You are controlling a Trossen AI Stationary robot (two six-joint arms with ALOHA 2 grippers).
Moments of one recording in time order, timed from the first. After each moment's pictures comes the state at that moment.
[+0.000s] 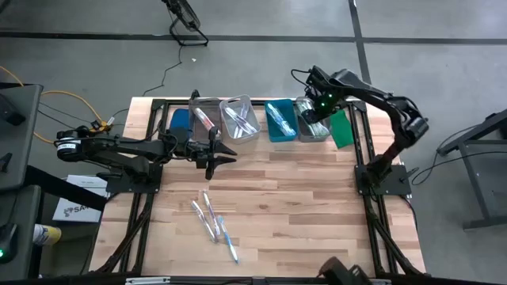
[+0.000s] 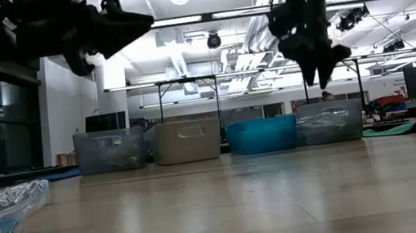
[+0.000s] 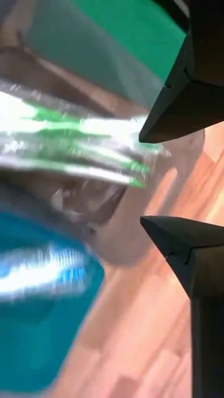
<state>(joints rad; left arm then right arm) 0.21 1.15 0.41 0.78 0.34 0.82 -0.84 1.64 1.35 -1.17 -0.13 0.22</state>
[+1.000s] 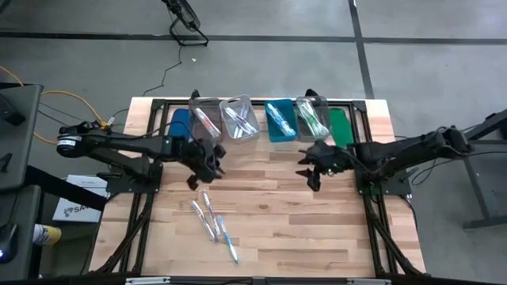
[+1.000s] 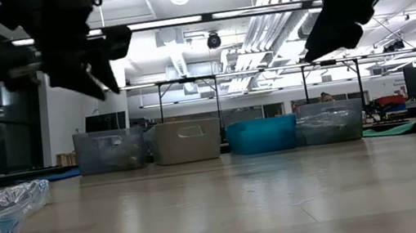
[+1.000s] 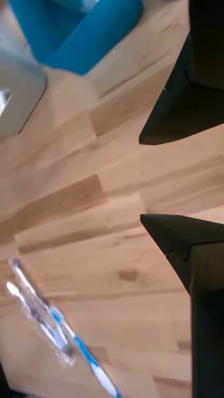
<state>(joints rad) 0.05 1.15 0.74 -0.39 0.14 0.88 0.05 1.03 0.62 -0.28 0.15 0.39</state>
